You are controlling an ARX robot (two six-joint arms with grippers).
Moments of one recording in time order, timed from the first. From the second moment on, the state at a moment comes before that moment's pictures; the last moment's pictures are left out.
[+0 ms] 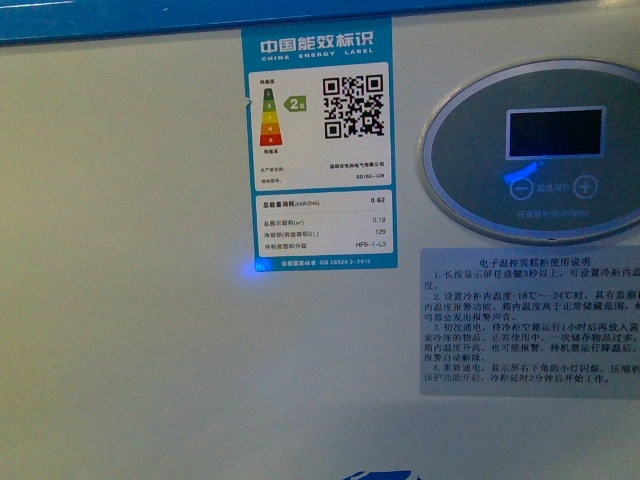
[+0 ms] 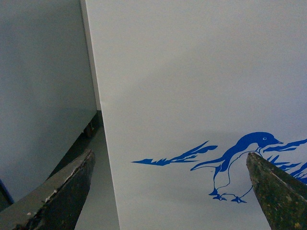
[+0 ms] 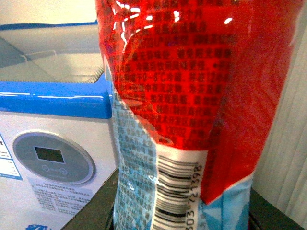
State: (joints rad) left arm 0.00 0.00 0.02 0.00 0.00 0.00; right arm -0.18 0.51 0.82 -0.21 -0.26 0.06
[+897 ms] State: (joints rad) left arm 0.00 0.00 0.02 0.00 0.00 0.00; right arm 0.02 0.42 0.61 -0.07 0.14 0.01
